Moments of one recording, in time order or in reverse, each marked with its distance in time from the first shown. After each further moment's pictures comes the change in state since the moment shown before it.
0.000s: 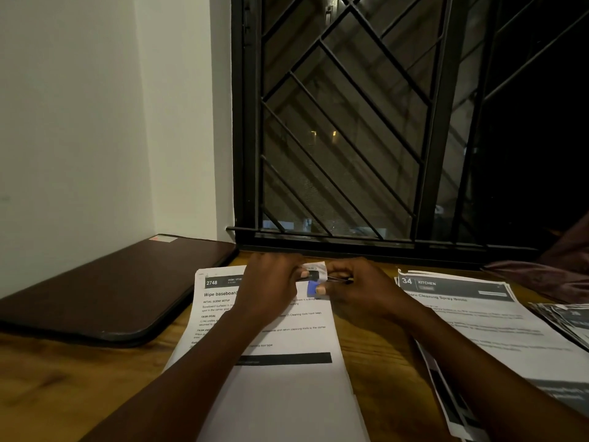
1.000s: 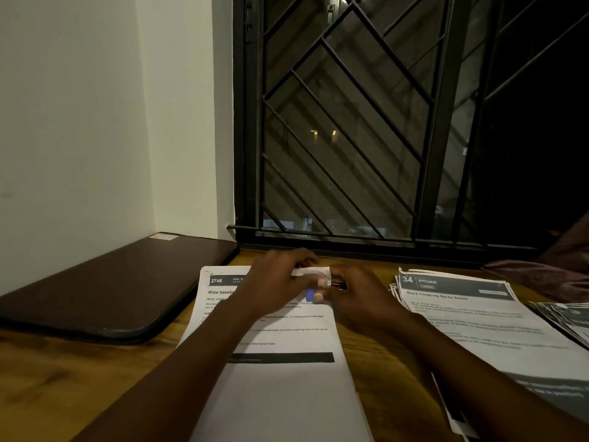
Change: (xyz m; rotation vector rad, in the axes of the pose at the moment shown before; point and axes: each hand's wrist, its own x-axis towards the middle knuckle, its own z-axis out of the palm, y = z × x) left_hand 0.006 0.001 -0.012 -0.172 -0.224 0.043; right_hand -0.002 0.004 0.017 -0.193 0.081 -0.033
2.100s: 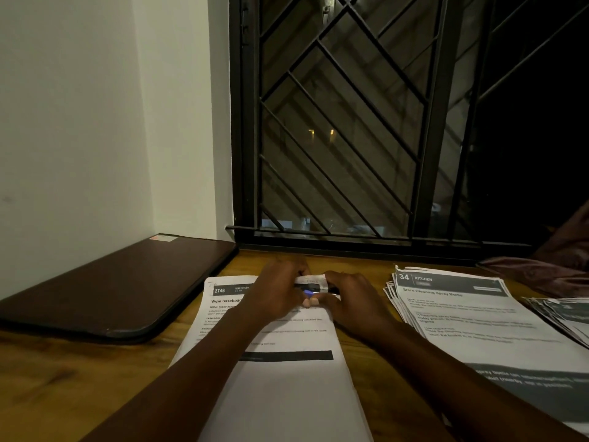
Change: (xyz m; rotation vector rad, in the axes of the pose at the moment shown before) left_hand -0.001 0.002 0.014 0.001 -0.056 -0.091; right_hand -0.006 0.010 0.020 -0.213 0.125 -0.018
